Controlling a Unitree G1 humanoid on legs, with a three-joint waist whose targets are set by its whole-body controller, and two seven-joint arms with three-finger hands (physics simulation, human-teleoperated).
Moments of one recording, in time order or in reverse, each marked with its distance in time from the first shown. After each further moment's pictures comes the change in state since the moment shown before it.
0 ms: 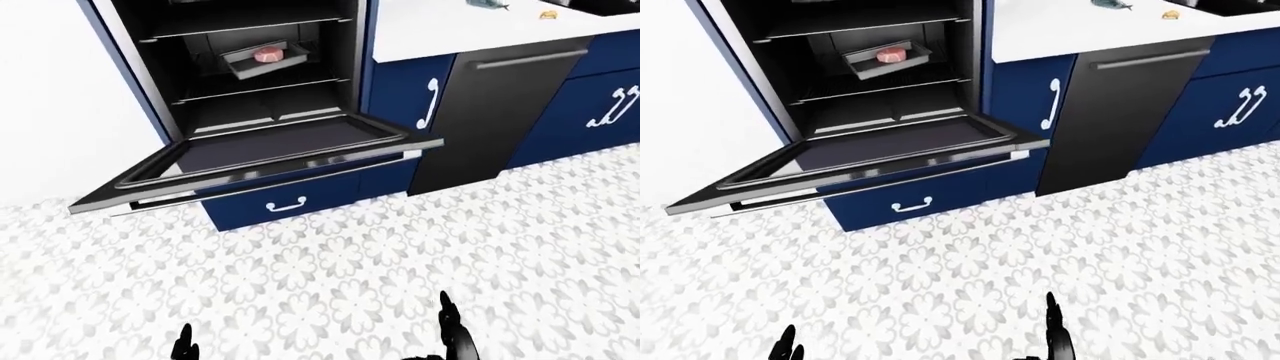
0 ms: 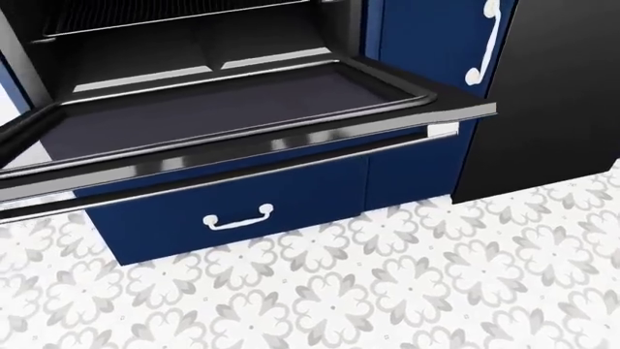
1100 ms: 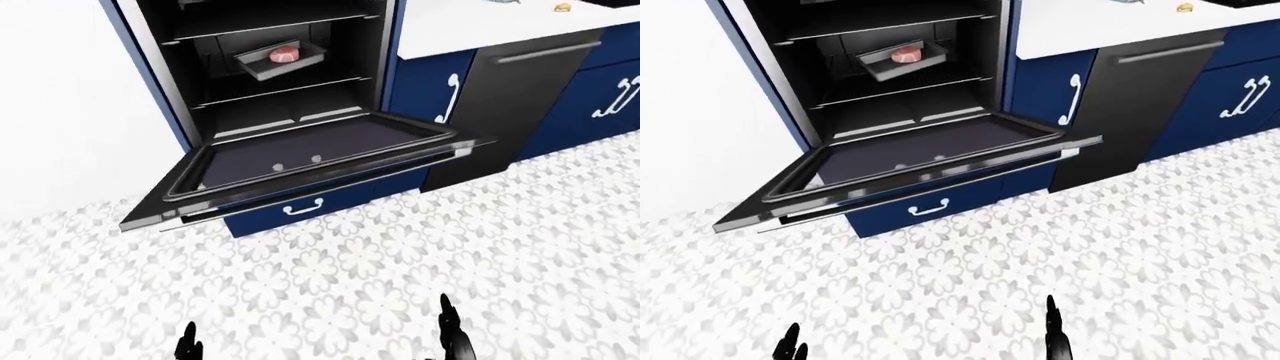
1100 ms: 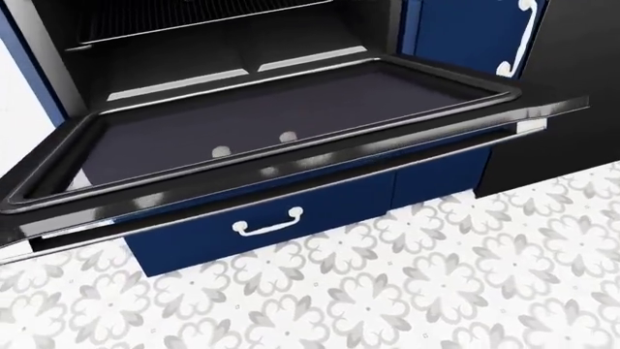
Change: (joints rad) left arm -0.007 -0.004 -0.003 0.003 0.002 0.003 -0.016; right arm 0.027 0.023 0.016 -0.007 0.000 -0.037 -0.051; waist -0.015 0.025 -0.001
